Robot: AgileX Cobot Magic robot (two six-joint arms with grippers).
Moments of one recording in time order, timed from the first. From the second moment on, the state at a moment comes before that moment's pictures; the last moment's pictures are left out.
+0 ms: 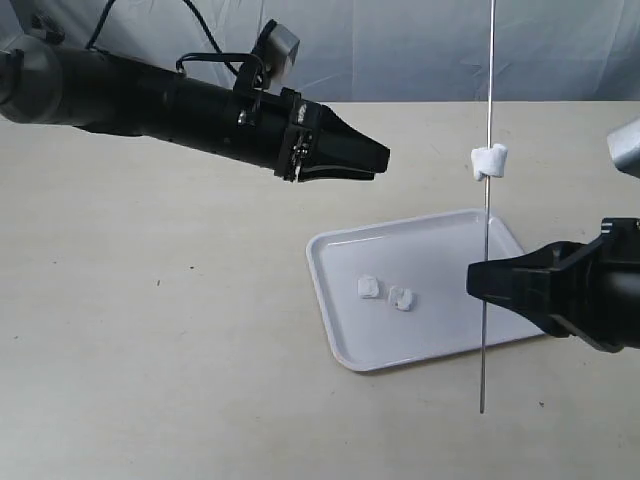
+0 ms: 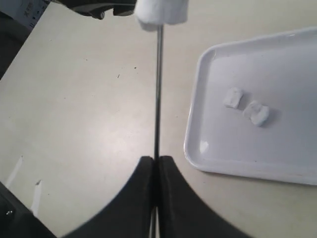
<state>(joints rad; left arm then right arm) -0.37 2.03 -1.33 -1.54 1.21 1.20 0.34 0.86 -0.43 1.05 0.56 -0.62</state>
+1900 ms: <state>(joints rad) -0.56 1.94 -1.33 -1.65 1.21 1.33 0.34 0.86 -0.44 1.02 0.58 -0.54</state>
